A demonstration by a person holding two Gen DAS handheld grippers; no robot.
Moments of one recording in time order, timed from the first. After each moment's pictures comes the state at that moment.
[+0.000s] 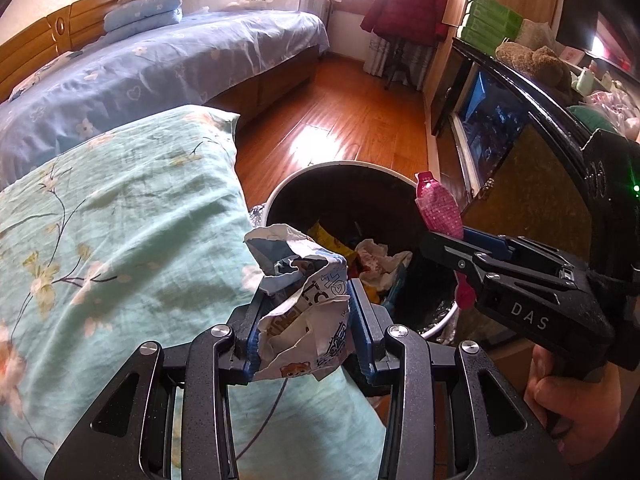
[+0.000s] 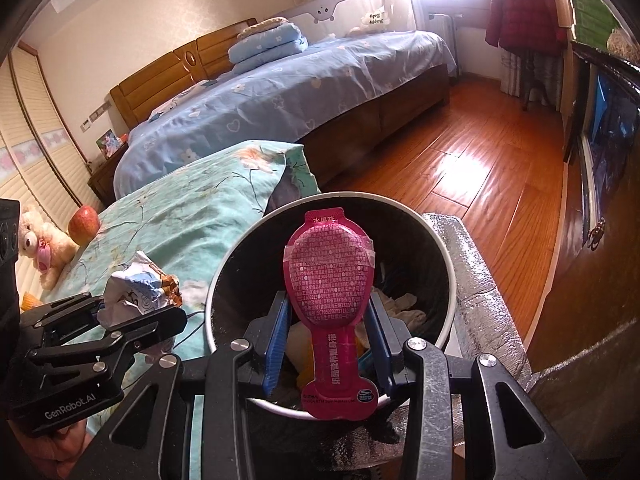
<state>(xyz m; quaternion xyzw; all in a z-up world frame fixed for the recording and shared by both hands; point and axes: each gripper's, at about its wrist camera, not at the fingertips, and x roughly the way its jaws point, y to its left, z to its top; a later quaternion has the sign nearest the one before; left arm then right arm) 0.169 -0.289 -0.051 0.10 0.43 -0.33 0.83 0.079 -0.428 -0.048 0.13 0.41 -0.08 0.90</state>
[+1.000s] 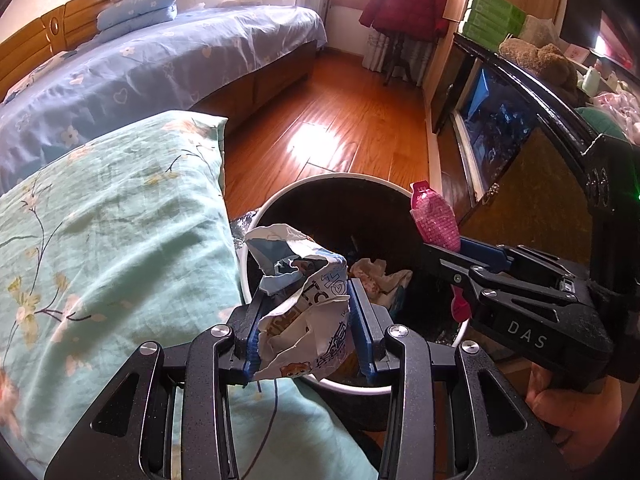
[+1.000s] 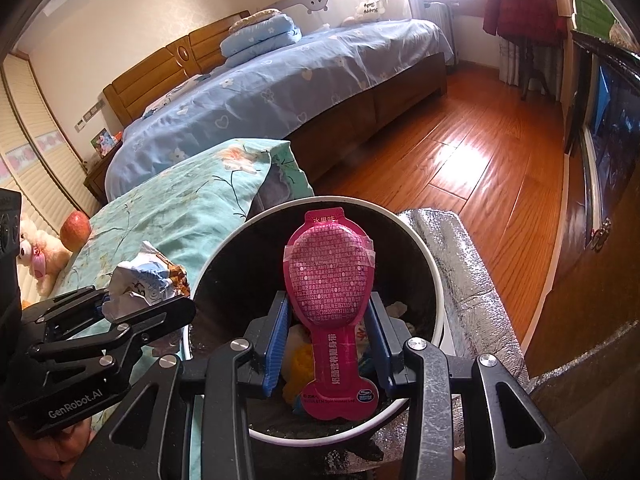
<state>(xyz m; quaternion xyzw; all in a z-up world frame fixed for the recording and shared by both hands) 0.184 -0.317 -0.054 0.11 0.44 -0.33 0.83 0.095 -0.449 -0.054 0.14 0.43 -0.08 0.89</state>
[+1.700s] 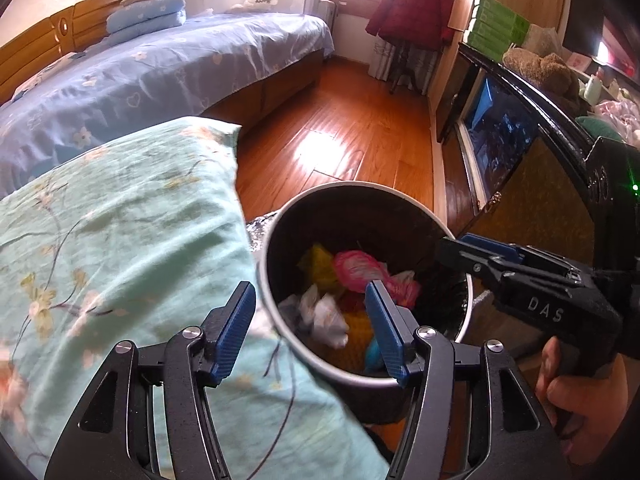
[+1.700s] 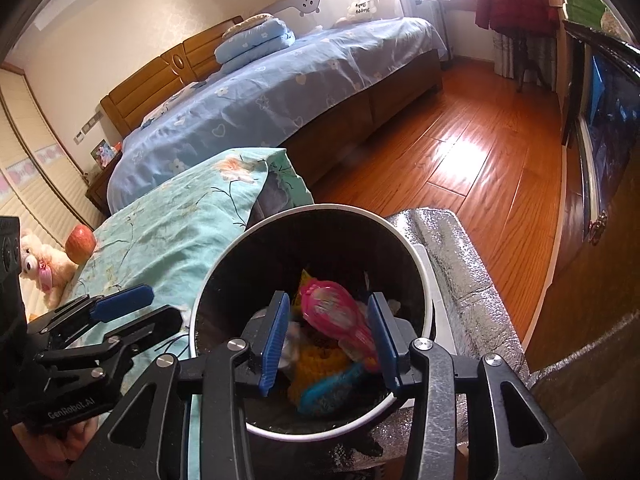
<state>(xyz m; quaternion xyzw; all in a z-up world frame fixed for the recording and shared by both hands) 0.181 -0.295 -0.044 0.09 0.42 -0.32 0.84 0.089 -0.454 -0.045 0.16 0.42 -0.08 0.89</state>
